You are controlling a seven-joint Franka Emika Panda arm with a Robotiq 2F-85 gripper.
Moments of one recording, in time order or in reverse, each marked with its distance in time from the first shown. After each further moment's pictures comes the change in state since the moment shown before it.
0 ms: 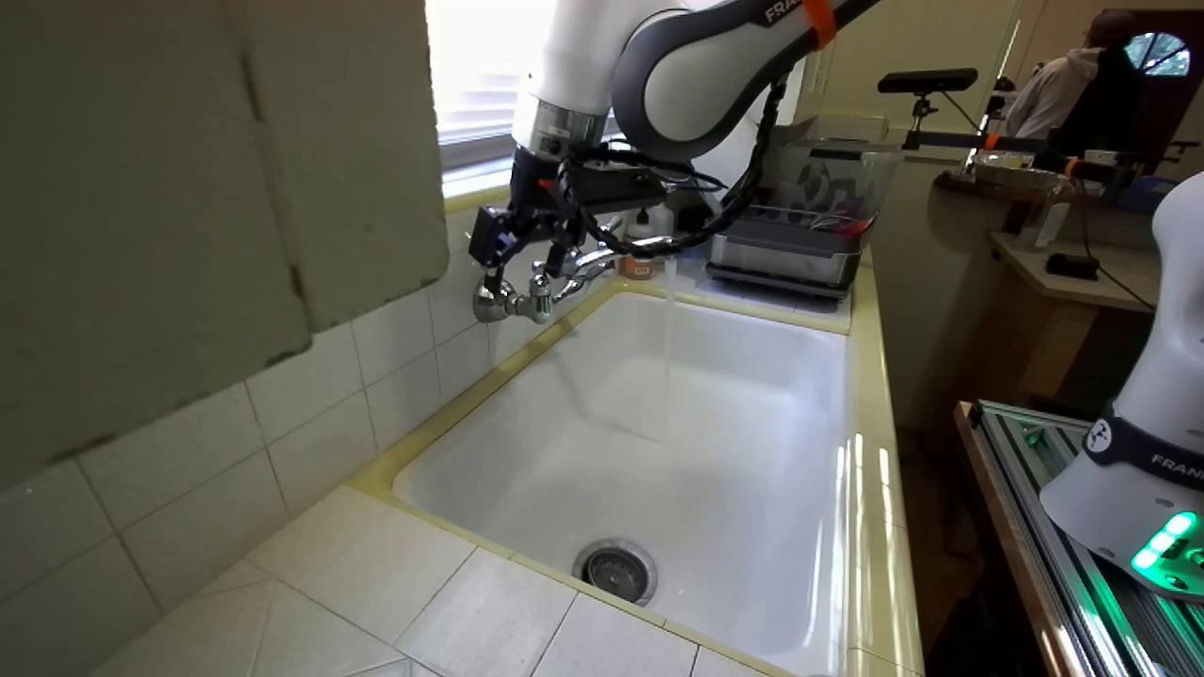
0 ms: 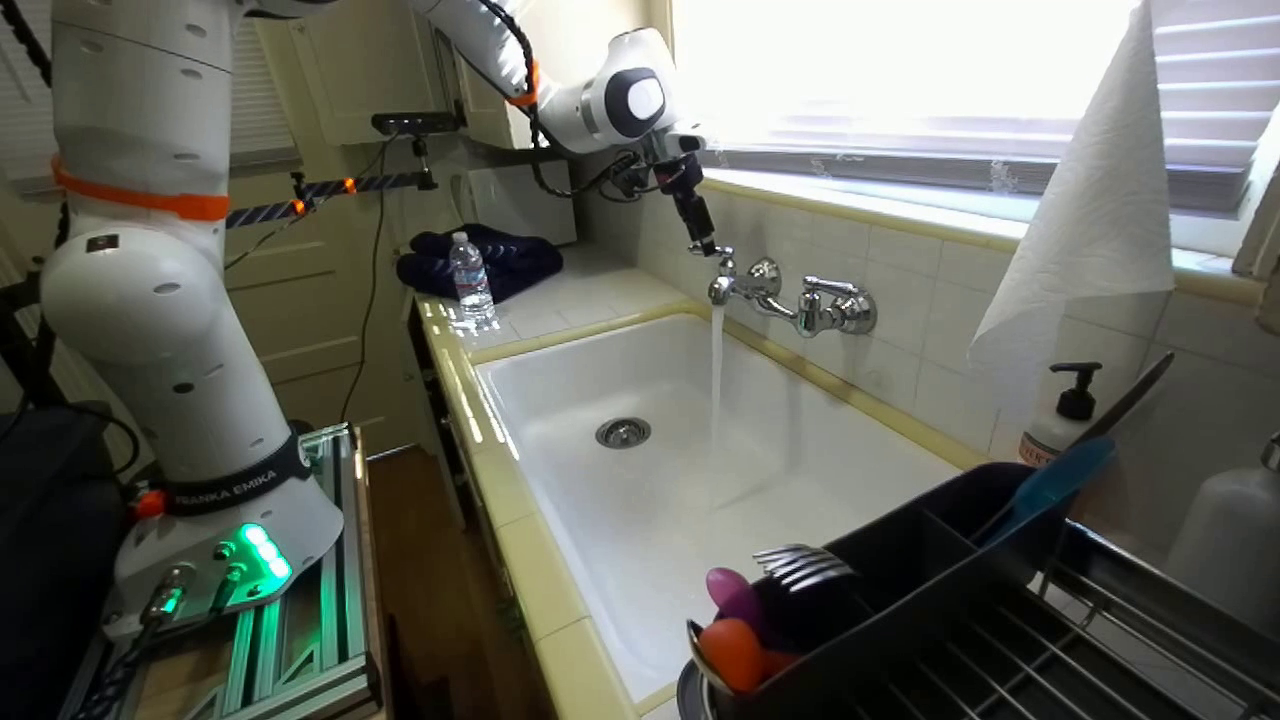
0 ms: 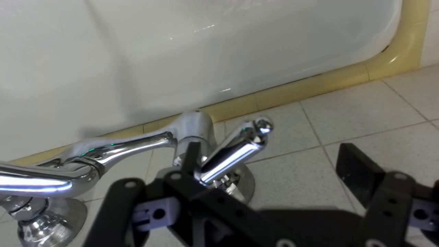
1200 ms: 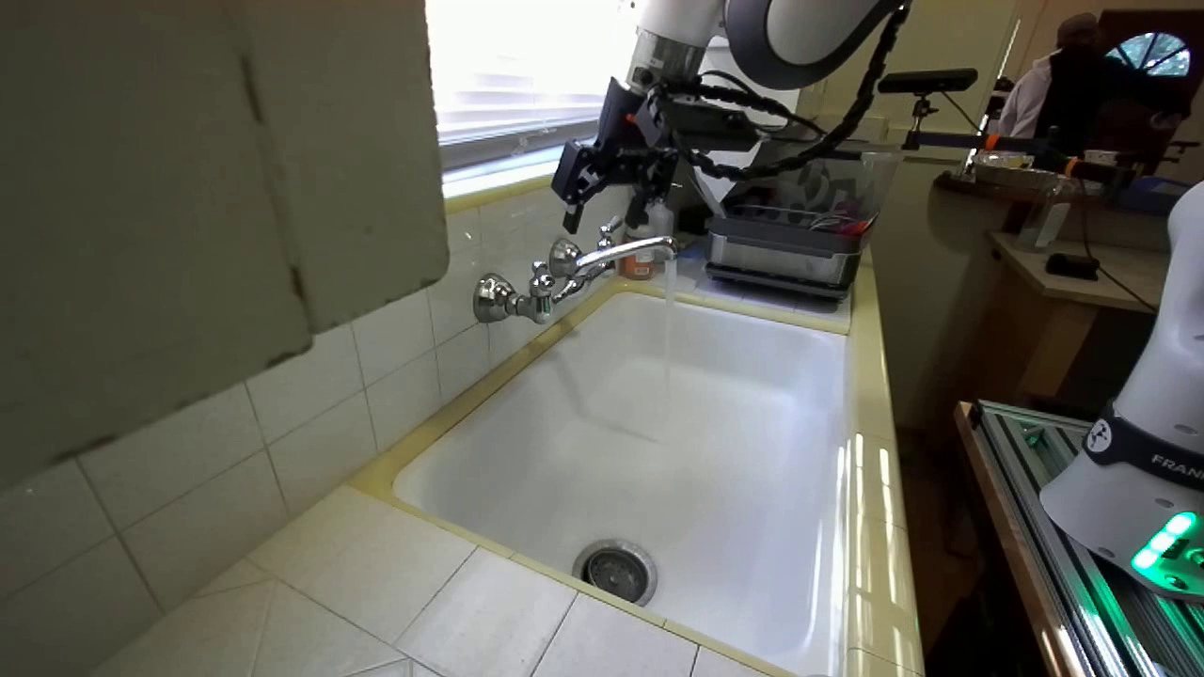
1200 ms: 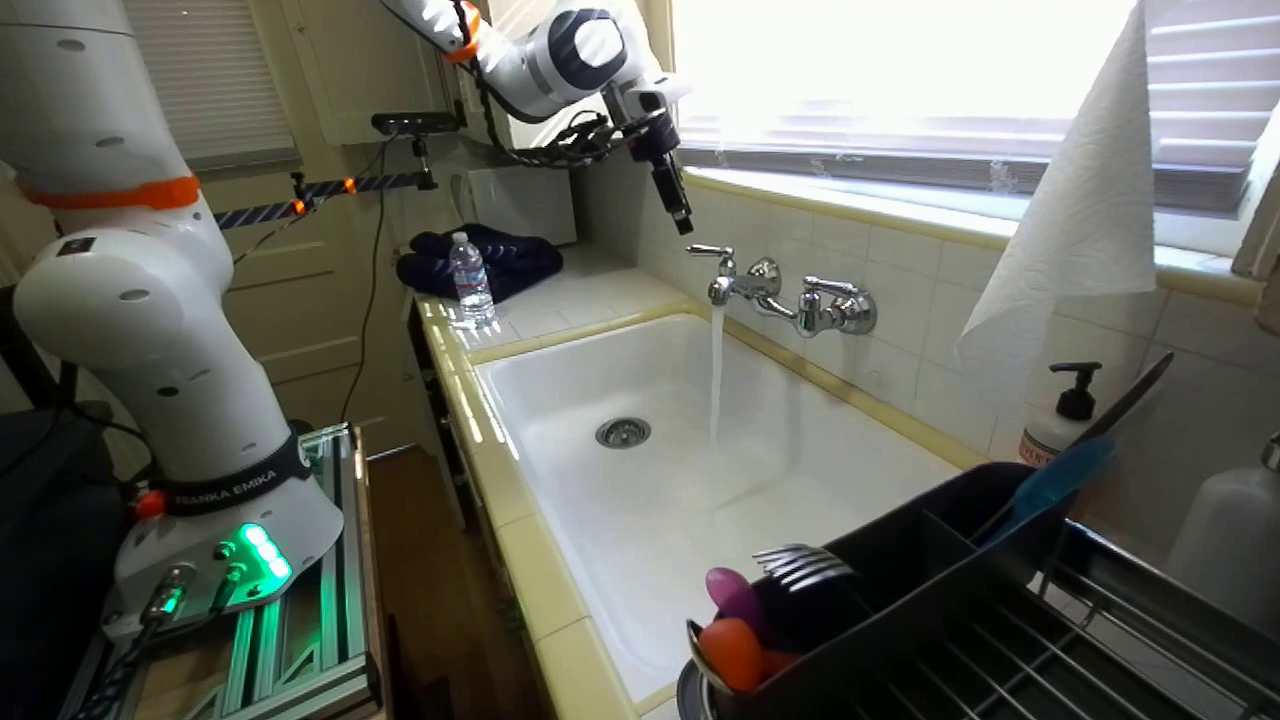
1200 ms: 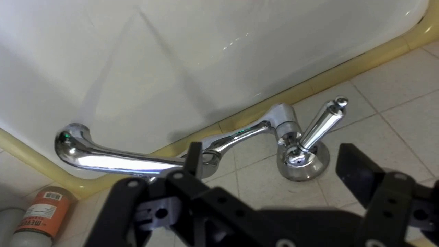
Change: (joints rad) arm -0.152 -0.313 0.082 -0.272 -0.024 -0.030 0.157
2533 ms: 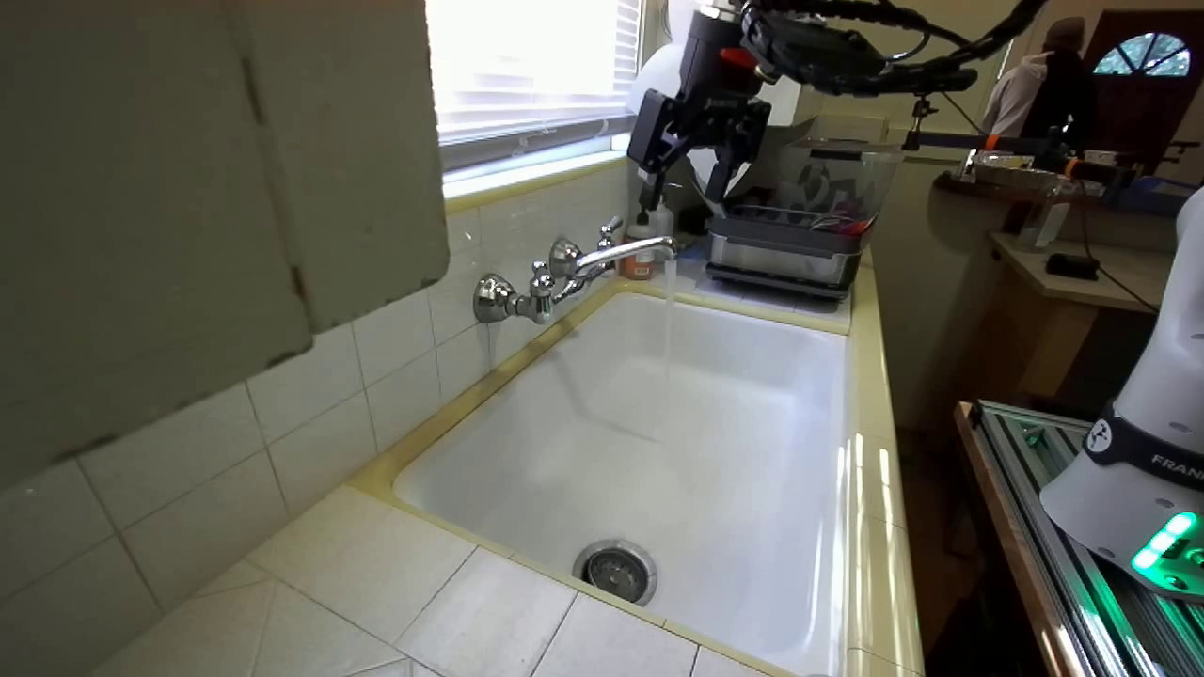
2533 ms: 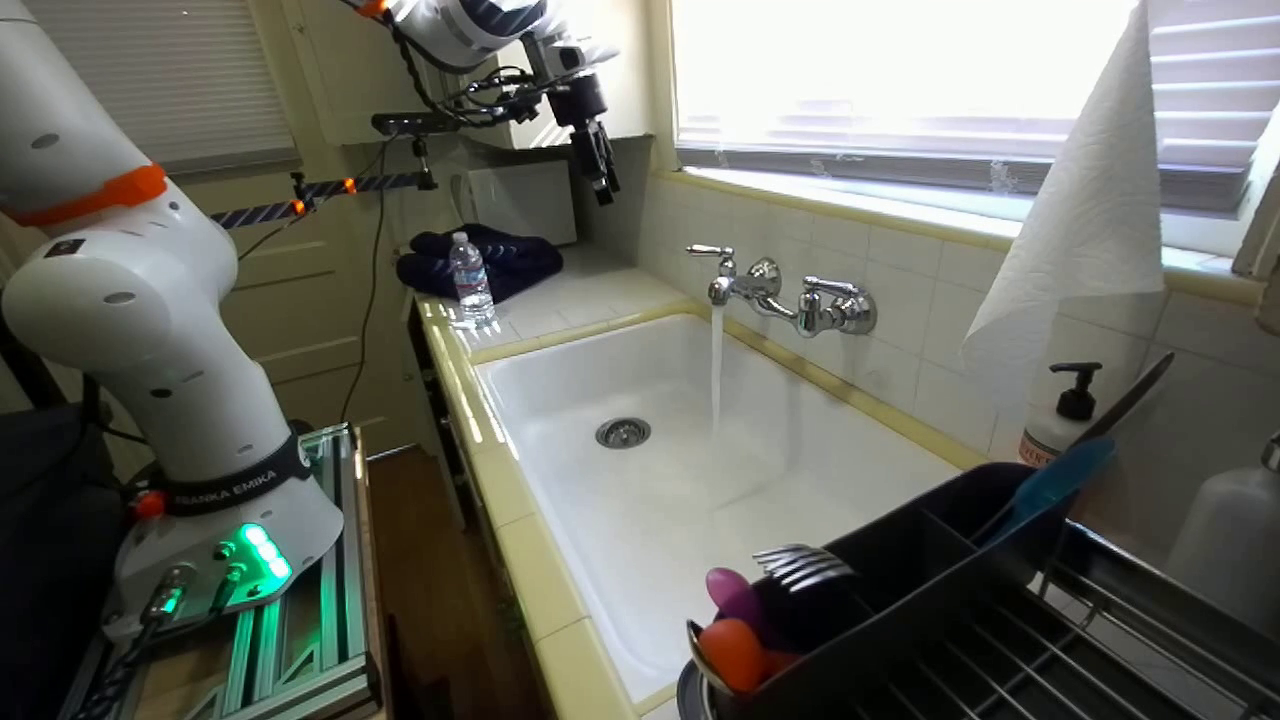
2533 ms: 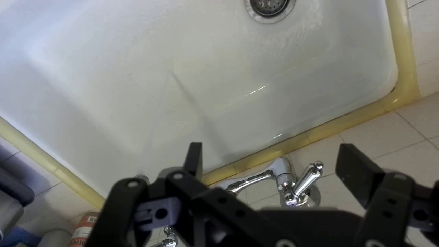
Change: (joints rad) arm -0.071 -0.289 0.169 -0.145 0.158 -0.236 -0.021
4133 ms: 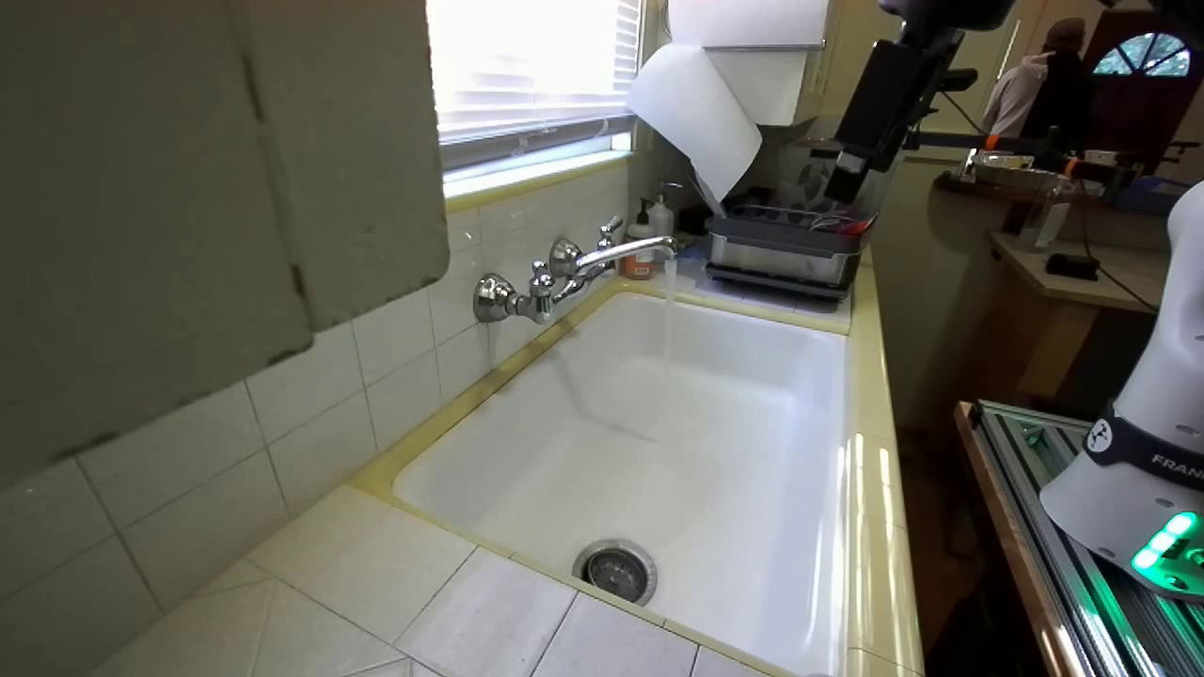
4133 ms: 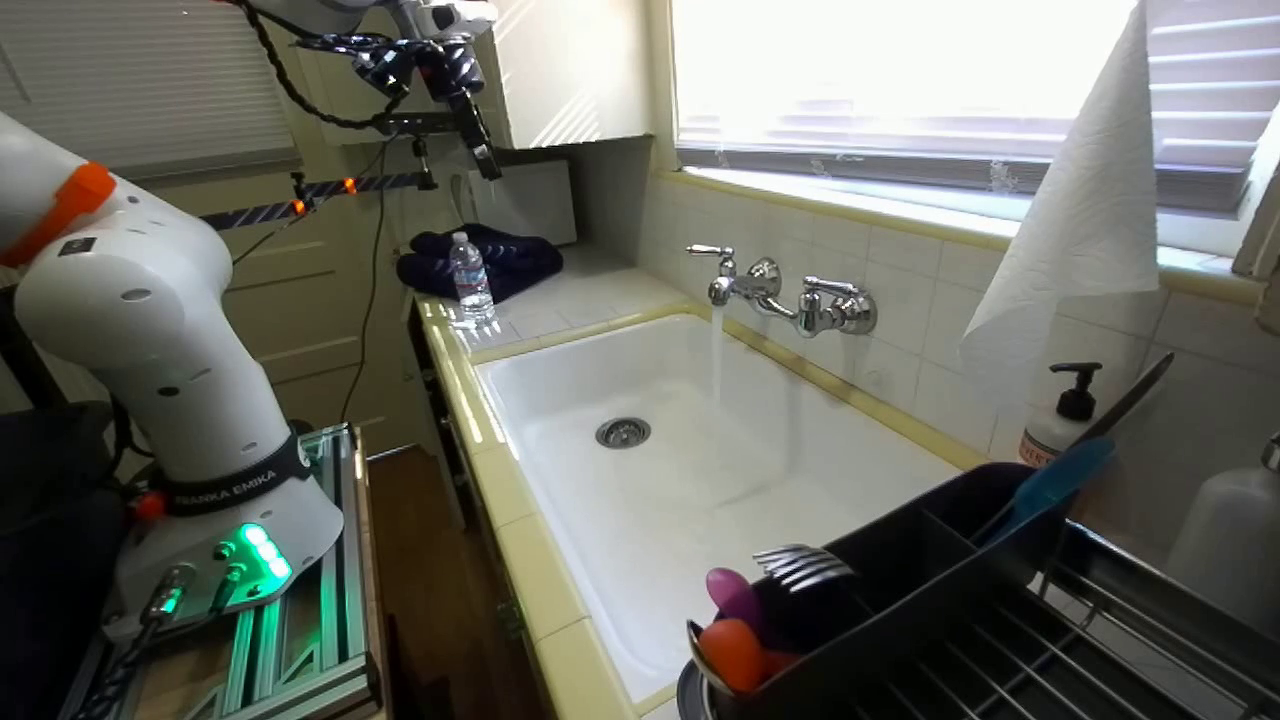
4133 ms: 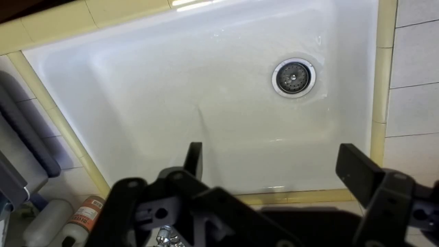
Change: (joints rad) arm 0.081 -0.400 0.139 -0.164 0.124 -0.304 -0.200
